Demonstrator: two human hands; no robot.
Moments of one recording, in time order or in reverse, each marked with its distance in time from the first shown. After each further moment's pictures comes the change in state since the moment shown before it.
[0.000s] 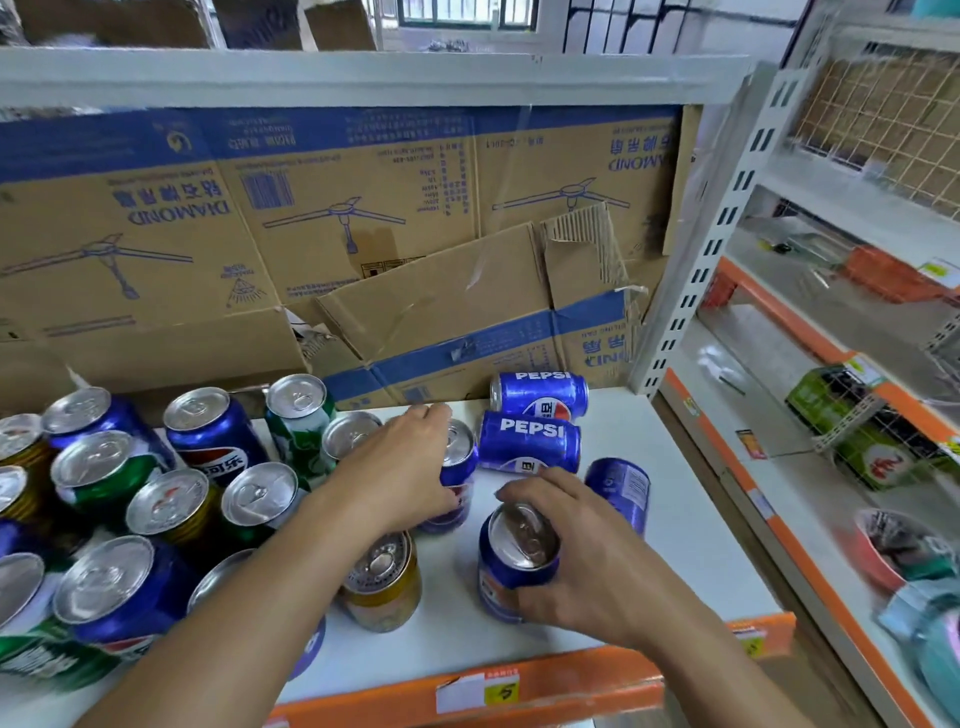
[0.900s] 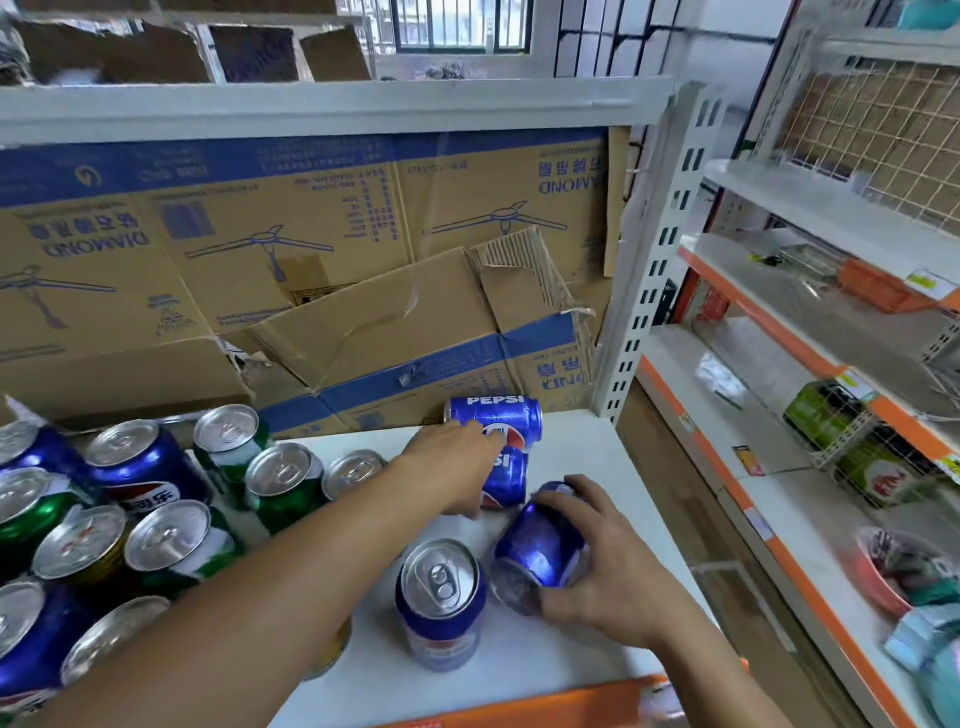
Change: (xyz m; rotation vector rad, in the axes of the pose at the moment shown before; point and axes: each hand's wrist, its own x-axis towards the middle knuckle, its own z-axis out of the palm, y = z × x) left_hand 0.087 0.075 0.028 0.387 -0.126 0.192; right_hand -0.004 0.101 -0.014 0.176 0.027 0.160
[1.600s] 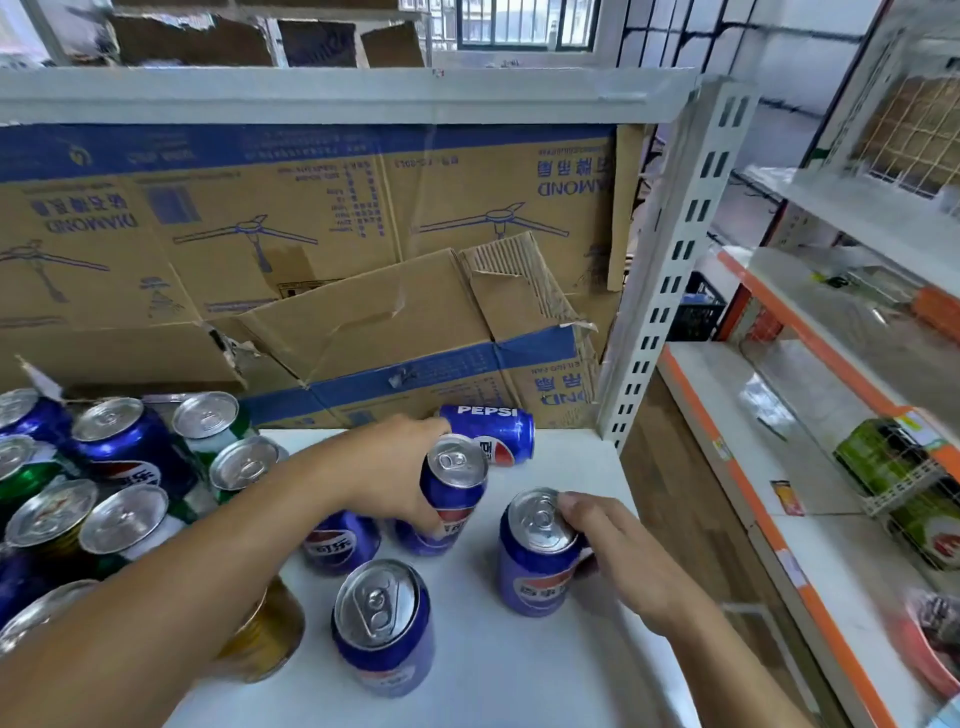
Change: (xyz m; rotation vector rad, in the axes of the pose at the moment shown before) left_hand -0.019 -0.030 -0.010 -0.429 -0.001 -0.144; right_hand 0.036 0.024 -0.044 0.496 -0.178 0.120
